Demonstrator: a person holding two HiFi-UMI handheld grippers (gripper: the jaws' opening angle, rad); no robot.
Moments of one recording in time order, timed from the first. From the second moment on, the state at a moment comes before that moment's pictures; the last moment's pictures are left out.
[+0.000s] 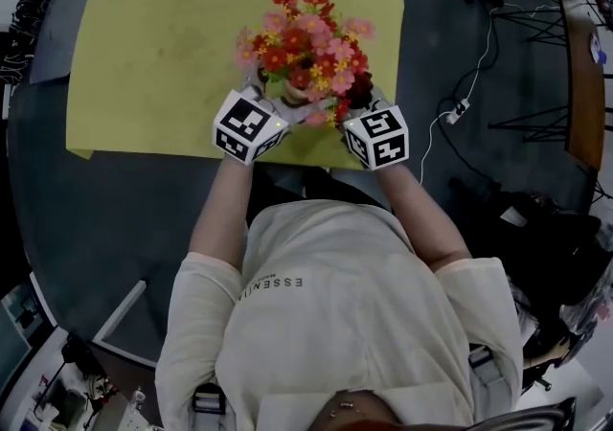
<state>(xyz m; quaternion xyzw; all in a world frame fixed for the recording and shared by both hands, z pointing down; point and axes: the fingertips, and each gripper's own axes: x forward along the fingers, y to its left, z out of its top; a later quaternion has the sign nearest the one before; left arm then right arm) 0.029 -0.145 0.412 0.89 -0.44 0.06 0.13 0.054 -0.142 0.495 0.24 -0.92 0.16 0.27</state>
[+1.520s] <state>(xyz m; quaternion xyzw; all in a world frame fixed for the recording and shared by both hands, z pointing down) 0.050 -0.147 0.339 0.90 -0.40 -0.04 0.16 0.023 -0.123 0.422 0.17 -0.97 0.08 0.15</state>
